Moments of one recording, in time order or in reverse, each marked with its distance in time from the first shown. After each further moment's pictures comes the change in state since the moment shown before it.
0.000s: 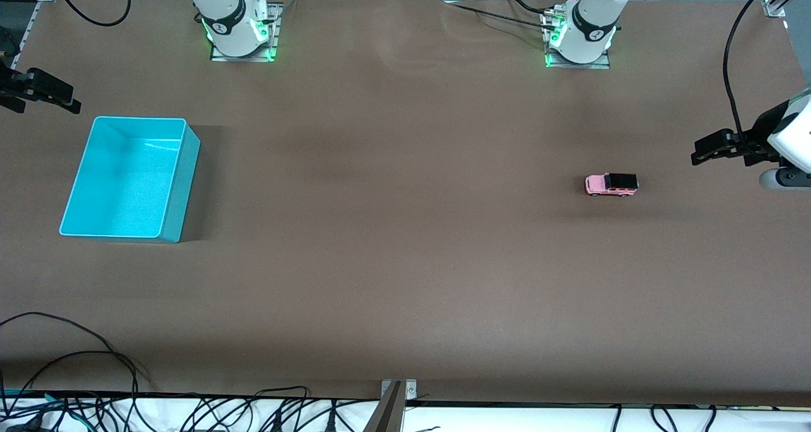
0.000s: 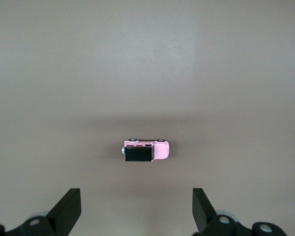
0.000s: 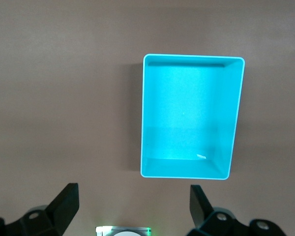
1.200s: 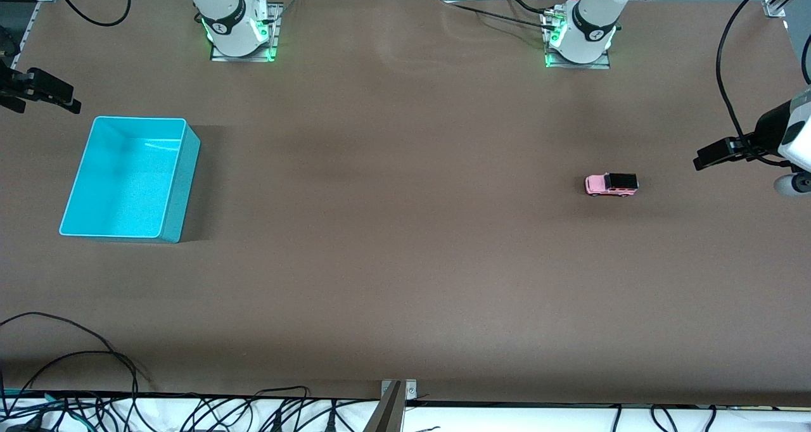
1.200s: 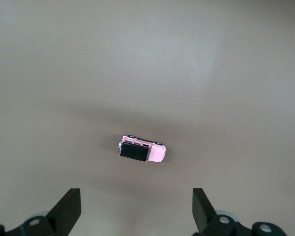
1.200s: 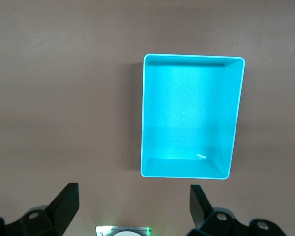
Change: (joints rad) left arm 0.000 0.002 0.005 0.000 0.000 0.000 -0.273; right arm 0.000 0.000 0.000 0.000 0.000 -0.001 -0.001
